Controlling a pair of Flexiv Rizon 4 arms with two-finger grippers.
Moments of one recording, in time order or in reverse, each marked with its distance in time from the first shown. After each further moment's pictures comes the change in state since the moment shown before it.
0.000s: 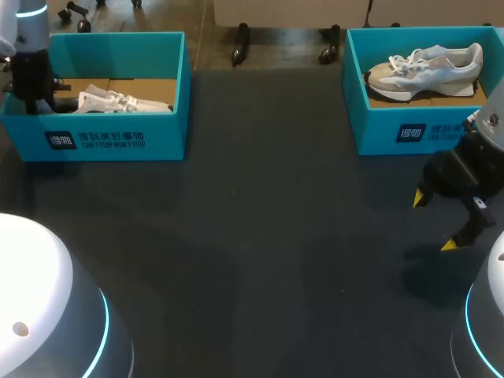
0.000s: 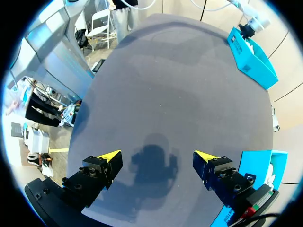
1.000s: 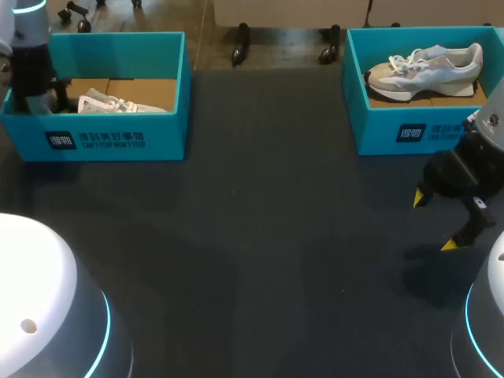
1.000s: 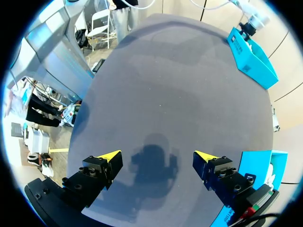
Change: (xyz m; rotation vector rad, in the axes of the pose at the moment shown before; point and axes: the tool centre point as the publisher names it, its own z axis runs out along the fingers) left arm -0.007 0.002 -0.024 -0.075 -0.023 0.037; right arm 0.000 0.000 0.000 0.000 0.000 0.000
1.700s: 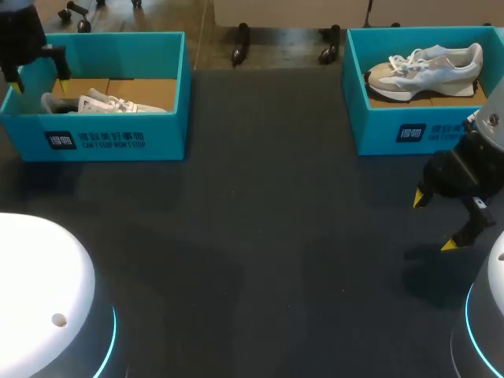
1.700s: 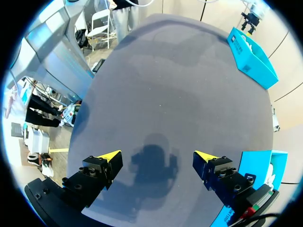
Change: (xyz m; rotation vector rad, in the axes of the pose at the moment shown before) left arm -0.014 -0.032 -0.096 -0.057 -0.077 0.083; right arm 0.000 0.000 0.000 0.000 0.000 0.000
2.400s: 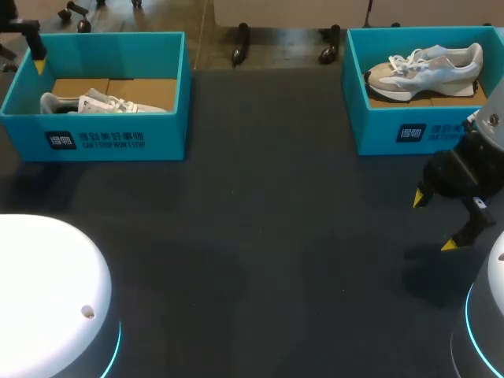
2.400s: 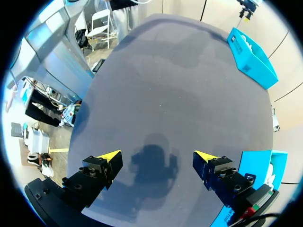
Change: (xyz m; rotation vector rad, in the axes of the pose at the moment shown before) left arm 0.009 -0.056 -0.080 -0.010 -0.006 0.073; right arm 0.000 0.000 0.000 0.000 0.000 0.000
